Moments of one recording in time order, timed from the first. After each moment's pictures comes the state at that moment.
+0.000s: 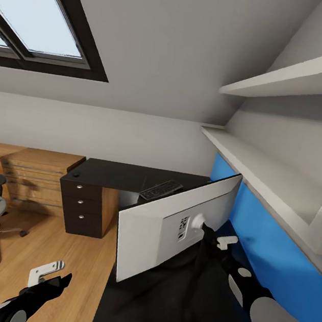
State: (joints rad) left arm 0.02 -0.04 0.18 -1.56 0.35 0.60 0.17; right arm -0.79 -0.14 0.02 -0.23 0.03 -0.34 0.28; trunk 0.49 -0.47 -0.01
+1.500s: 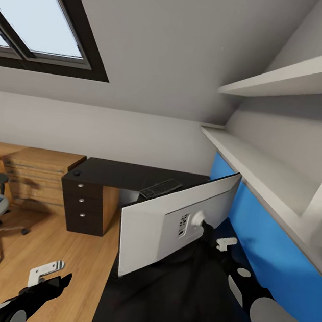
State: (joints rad) left arm 0.02 -0.04 0.18 -1.56 0.35 0.60 0.17; right arm -0.79 -0.14 0.02 -0.23 0.04 -0.29 0.28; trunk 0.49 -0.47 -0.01
